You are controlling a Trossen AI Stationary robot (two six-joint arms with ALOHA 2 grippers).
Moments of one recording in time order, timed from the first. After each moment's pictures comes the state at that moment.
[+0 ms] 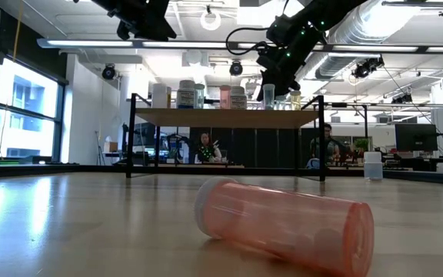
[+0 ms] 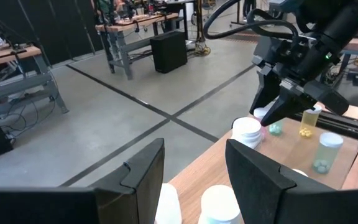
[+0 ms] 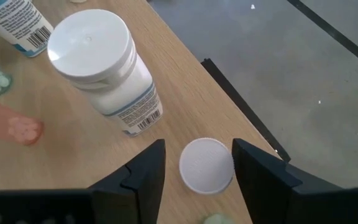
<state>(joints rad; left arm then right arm) 0.60 1.08 0.97 -0.08 -0.33 0.06 -0.71 1.70 1.51 -0.64 -0.11 -0.06</state>
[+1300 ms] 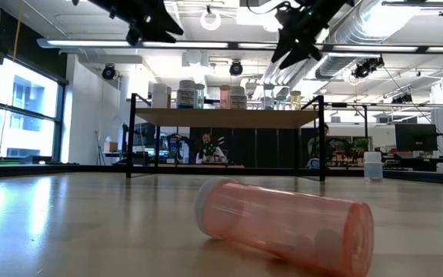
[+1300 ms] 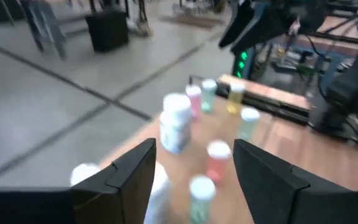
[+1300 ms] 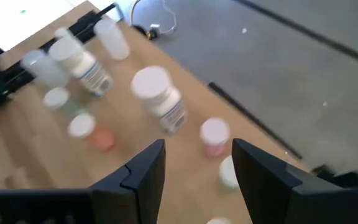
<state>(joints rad) 0.60 1.08 0.97 -0.16 -0.07 -0.04 -0.68 1.45 1.51 -0.76 -0.08 0.15</state>
